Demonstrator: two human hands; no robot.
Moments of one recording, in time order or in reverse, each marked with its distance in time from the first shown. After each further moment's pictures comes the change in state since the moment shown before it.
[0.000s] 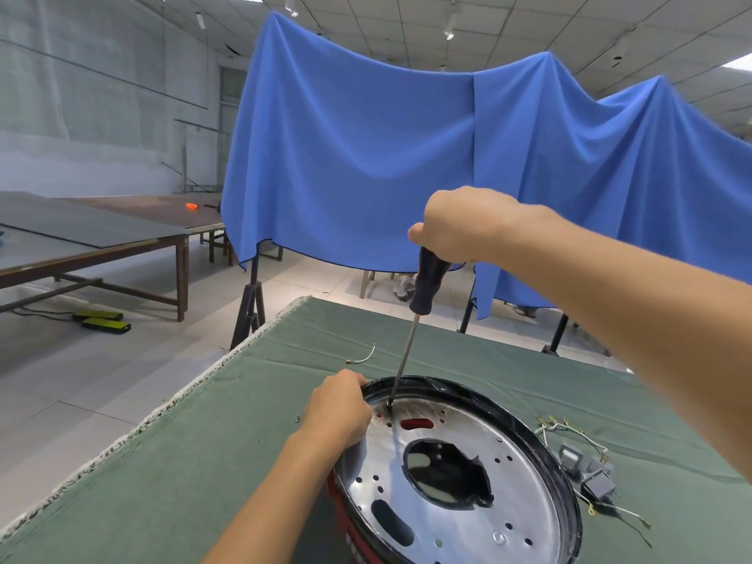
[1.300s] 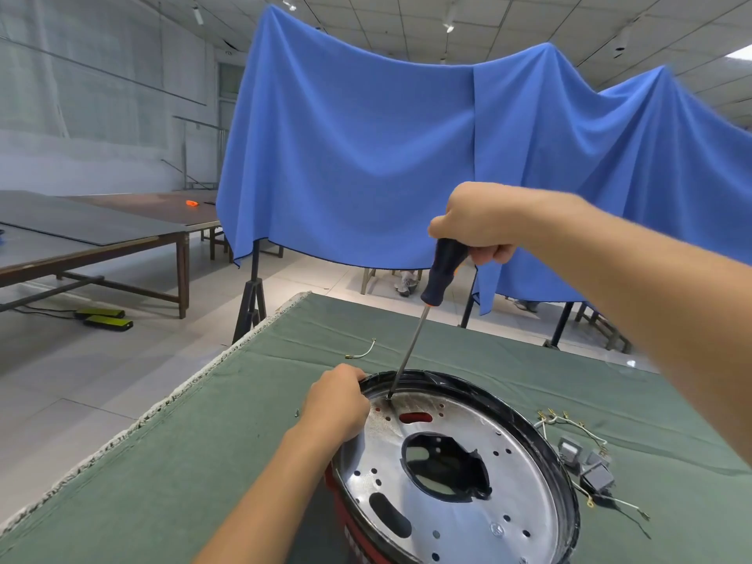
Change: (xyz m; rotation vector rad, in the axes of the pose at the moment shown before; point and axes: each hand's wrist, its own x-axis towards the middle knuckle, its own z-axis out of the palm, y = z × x) left_hand 0.000 -0.002 0.001 -0.023 0.013 0.010; right_hand 0.008 0.026 0.005 0.282 -0.099 0.083
